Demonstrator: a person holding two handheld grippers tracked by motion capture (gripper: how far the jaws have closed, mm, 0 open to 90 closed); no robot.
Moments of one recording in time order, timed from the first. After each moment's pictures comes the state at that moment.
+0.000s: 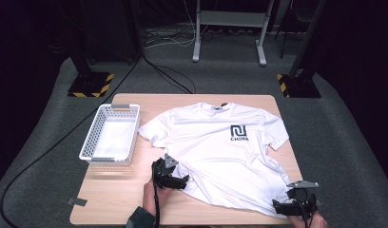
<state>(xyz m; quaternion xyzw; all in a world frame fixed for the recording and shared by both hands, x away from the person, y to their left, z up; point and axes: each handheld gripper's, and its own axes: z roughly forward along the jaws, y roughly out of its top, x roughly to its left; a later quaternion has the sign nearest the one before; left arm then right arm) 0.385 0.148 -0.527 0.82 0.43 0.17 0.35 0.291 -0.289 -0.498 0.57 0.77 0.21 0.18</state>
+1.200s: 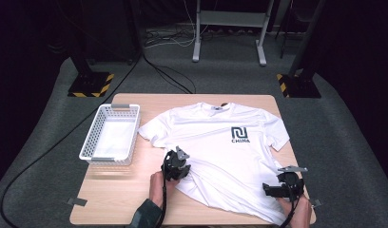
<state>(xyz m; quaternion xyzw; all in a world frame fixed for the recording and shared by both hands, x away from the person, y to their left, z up) 0.398 0.119 -0.510 0.85 0.38 0.17 0.32 0.345 -0.276 -0.513 0.58 0.75 0.25 0.19</state>
